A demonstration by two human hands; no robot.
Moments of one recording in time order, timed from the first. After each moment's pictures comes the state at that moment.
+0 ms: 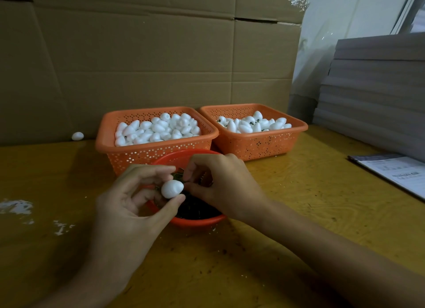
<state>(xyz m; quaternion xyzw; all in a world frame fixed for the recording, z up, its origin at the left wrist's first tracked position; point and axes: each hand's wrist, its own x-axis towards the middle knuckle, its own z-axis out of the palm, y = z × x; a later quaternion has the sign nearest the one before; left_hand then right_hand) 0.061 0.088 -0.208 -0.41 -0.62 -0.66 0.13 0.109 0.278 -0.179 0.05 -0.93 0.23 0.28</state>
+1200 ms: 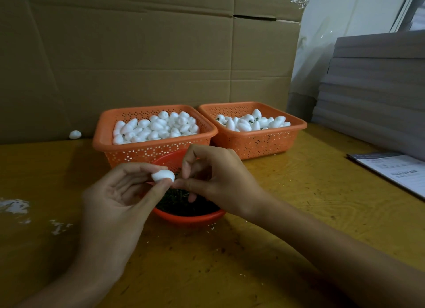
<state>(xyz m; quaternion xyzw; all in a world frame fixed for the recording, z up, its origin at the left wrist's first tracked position) 0.048 0.086 -0.213 -0.33 -0.61 -0.71 0.11 0.111 0.274 -0.172 0.12 -0.88 0.39 0.25</state>
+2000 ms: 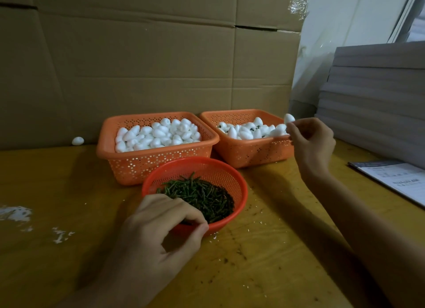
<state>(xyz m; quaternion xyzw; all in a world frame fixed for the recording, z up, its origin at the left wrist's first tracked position) 0.075 0.089 -0.209 -0.53 -0.71 -0.42 0.20 0.112 0.437 -0.168 -0.27 -0.71 0.33 0.56</state>
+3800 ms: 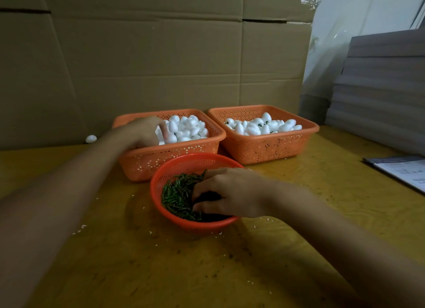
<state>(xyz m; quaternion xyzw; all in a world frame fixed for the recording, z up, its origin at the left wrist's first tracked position) -0.118 0.147 -0.115 -0.31 -0.94 -0.16 -0.02 0.107 0.294 -0.156 0.10 -0.99 0.05 -0.02</state>
